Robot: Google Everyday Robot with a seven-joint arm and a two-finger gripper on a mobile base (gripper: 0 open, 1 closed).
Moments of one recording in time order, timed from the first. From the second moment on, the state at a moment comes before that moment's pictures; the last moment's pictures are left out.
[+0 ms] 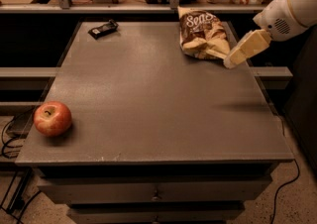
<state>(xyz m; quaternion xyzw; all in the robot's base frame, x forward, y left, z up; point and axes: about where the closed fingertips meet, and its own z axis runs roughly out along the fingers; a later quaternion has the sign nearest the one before) 0.619 -0.208 0.942 -0.46 0.82 0.08 0.34</state>
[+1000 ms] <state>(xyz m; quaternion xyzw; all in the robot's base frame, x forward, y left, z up) 0.700 -0.179 0.909 -0.40 0.81 0.09 0.41</state>
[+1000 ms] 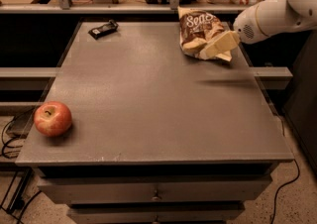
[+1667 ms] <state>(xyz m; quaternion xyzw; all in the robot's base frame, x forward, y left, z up) 0.755 -0.170 0.864 -0.37 0.82 0.12 0.42</state>
